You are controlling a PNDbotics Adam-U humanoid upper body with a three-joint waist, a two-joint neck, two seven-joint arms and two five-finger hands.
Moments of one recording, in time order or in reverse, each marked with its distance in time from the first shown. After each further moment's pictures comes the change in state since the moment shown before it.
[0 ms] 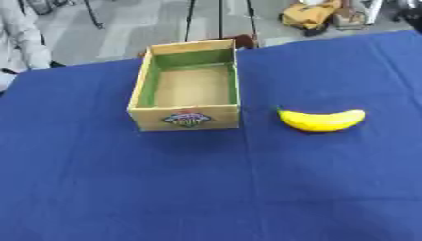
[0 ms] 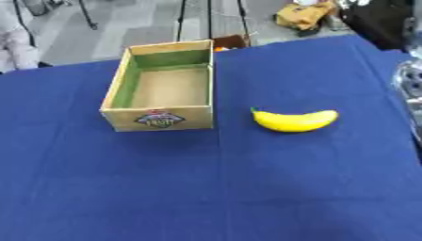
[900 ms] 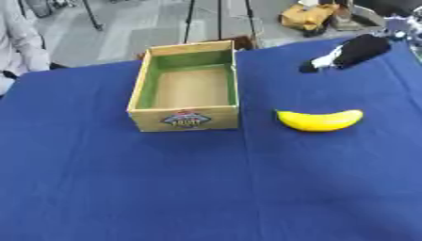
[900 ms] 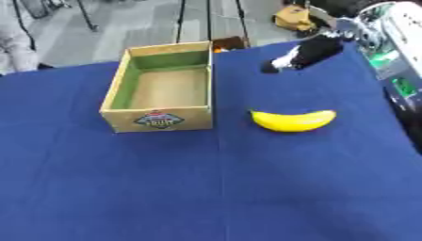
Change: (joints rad) left arm 0.008 0.004 -0.006 0.000 0.004 0.001 -0.010; right arm -0.188 -0.040 0.147 0.267 0.117 -0.068 0.775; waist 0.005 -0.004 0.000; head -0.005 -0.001
